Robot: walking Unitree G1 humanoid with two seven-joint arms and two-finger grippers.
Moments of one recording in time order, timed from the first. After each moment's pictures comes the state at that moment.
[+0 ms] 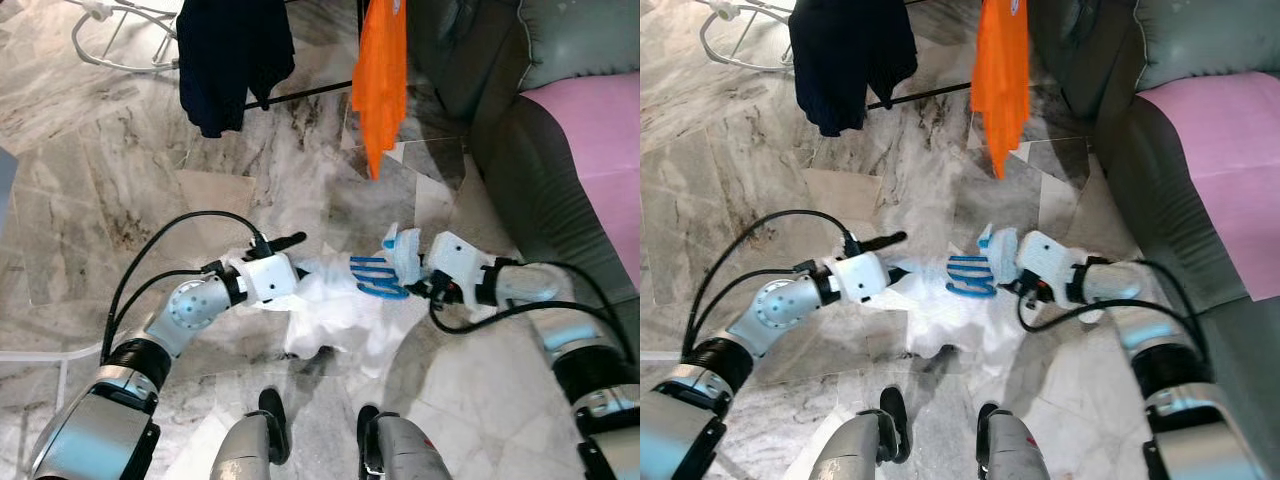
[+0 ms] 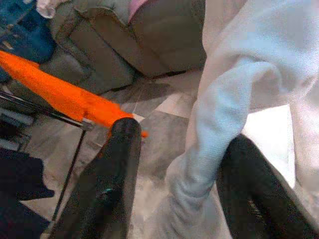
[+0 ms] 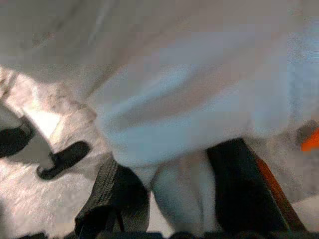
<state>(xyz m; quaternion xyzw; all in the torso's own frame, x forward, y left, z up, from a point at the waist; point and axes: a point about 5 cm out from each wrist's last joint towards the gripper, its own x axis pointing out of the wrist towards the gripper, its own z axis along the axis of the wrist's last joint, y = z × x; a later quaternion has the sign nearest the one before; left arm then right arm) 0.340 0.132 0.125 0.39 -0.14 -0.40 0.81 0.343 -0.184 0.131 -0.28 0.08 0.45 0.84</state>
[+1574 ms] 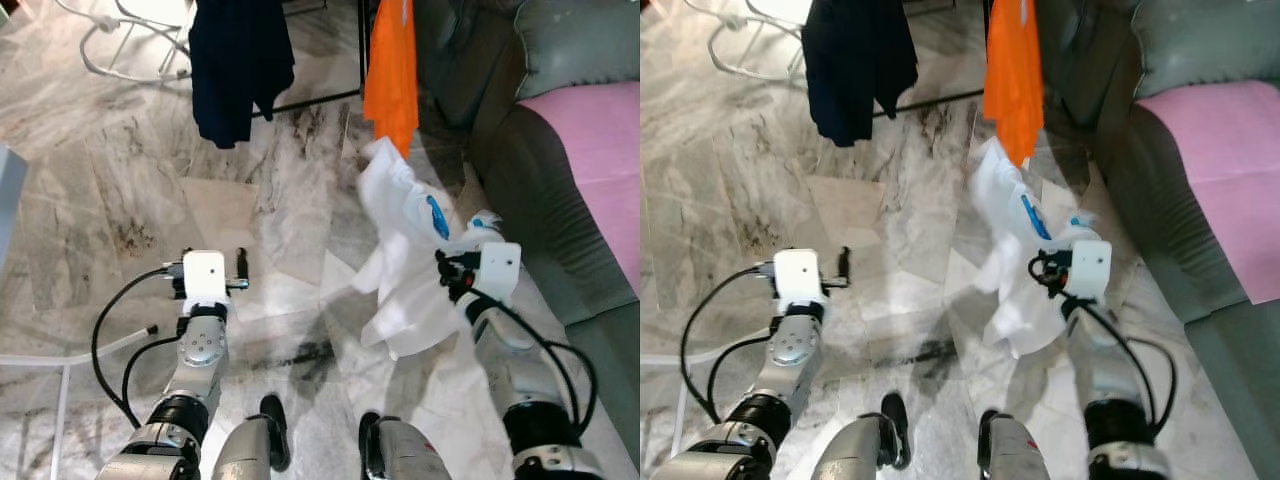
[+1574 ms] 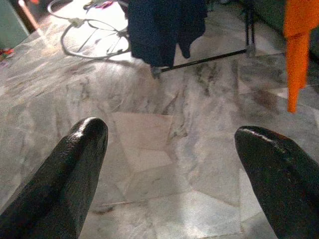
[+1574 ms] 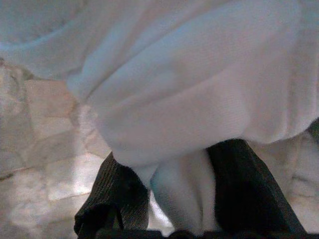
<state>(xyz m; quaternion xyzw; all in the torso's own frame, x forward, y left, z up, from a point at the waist) 0.330 0.159 0.070 0.04 -0.01 0.05 1.00 0.328 -0.189 0.085 0.05 0.08 0.01 1.00</state>
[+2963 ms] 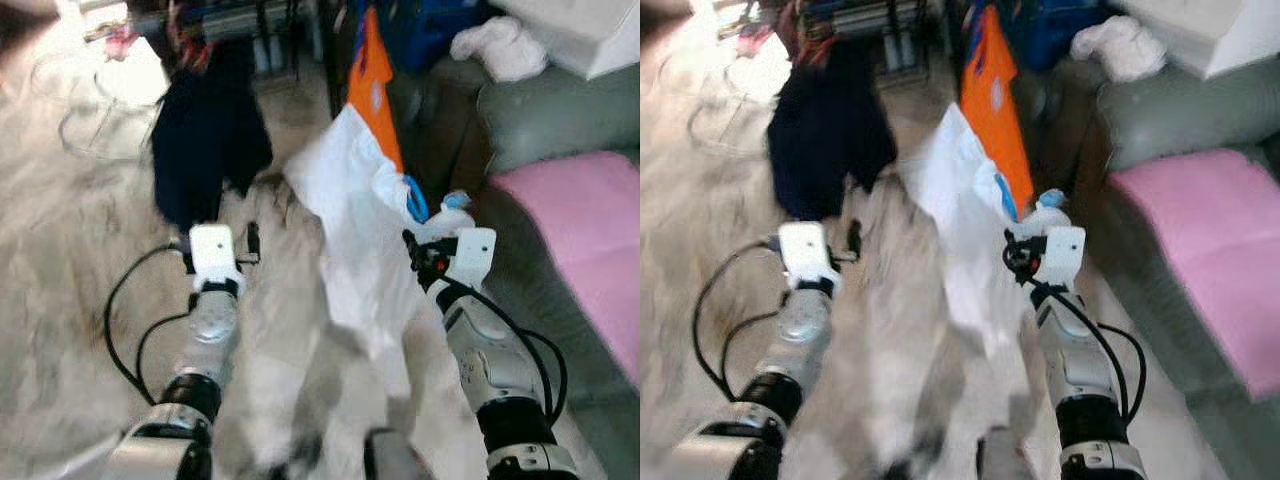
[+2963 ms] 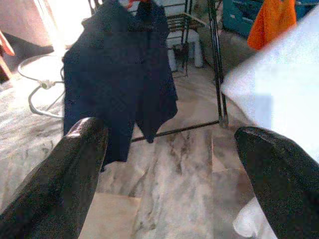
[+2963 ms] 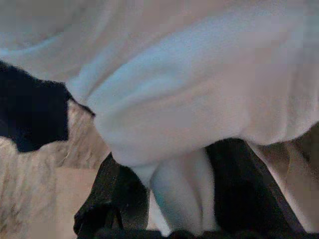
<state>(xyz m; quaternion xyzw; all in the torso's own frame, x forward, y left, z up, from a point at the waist) 0.348 0.135 0.097 0.01 -0.04 0.05 1.00 0.337 -0.159 0.110 0.08 0.02 0.07 0.99</state>
